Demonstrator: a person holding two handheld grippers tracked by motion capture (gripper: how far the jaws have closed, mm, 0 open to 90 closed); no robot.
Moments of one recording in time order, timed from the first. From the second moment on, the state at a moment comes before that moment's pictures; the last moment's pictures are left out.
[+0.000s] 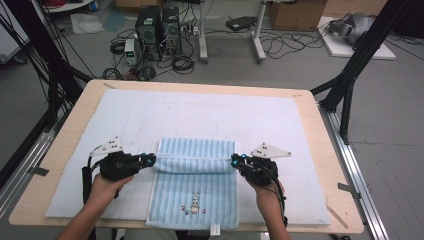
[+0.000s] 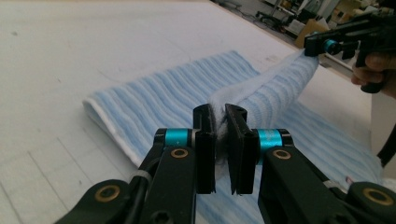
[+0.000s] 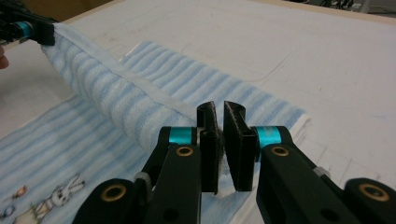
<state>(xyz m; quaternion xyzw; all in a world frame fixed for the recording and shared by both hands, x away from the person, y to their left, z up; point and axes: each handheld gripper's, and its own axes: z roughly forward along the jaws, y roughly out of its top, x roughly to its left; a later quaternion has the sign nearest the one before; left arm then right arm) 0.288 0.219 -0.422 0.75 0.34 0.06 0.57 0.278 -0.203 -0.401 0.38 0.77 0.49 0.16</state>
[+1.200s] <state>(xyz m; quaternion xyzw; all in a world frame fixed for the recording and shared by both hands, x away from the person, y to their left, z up) 0.344 0.216 -0.435 0.74 0.41 0.11 0.52 0.313 -0.216 -0.423 0.45 0.75 0.45 0.17</state>
